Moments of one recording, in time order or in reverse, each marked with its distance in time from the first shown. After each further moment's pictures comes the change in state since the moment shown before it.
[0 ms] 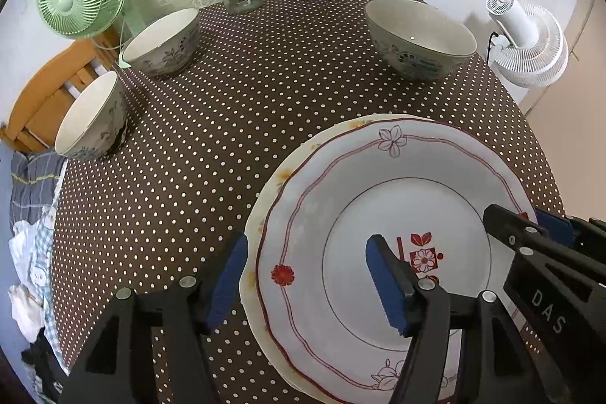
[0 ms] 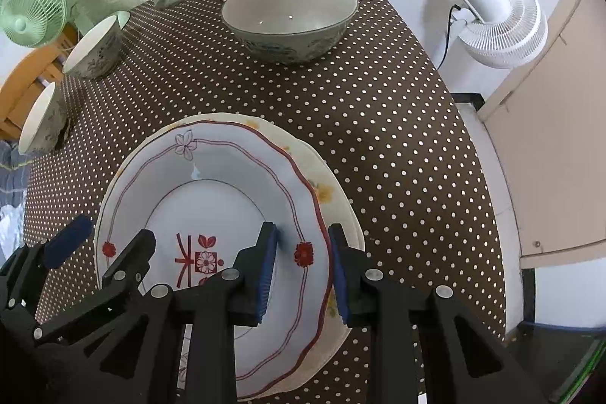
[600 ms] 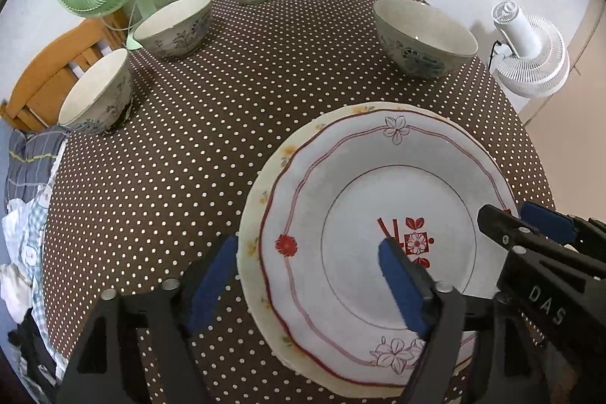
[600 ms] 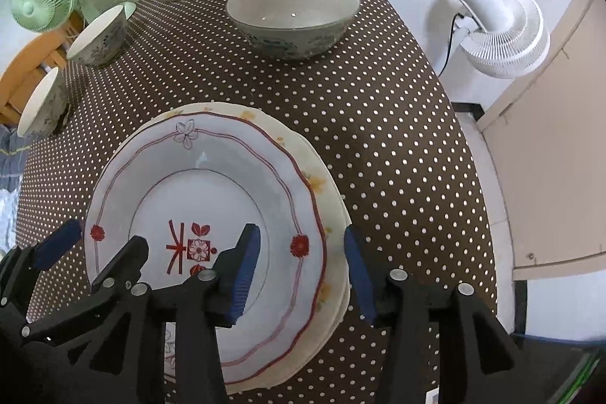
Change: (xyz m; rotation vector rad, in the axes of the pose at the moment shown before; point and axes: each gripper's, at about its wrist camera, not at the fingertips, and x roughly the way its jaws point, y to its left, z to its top) left arm -0.011 0.002 -0.010 -0.062 0.001 -0.017; right arm -0.003 -0.007 -0.008 -0.030 -0.008 0.004
